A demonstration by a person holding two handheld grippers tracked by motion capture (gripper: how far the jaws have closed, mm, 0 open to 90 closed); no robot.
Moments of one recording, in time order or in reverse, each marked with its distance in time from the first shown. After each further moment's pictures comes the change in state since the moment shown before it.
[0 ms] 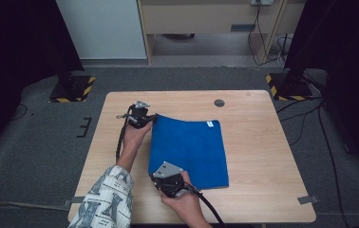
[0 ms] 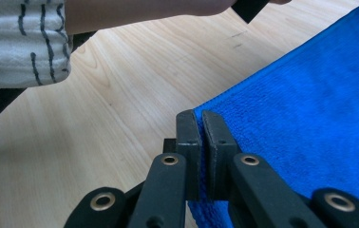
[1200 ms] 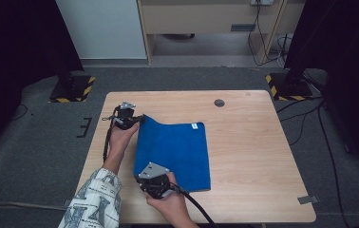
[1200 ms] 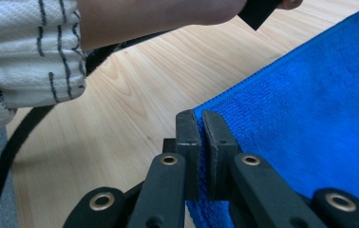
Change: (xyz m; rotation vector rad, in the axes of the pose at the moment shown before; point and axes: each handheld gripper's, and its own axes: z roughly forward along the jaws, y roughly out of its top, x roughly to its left) left arm 0.023 -0.010 -0.028 0.006 0.032 -0.053; right arm 0.024 0.016 0.019 -0.032 0.064 0.024
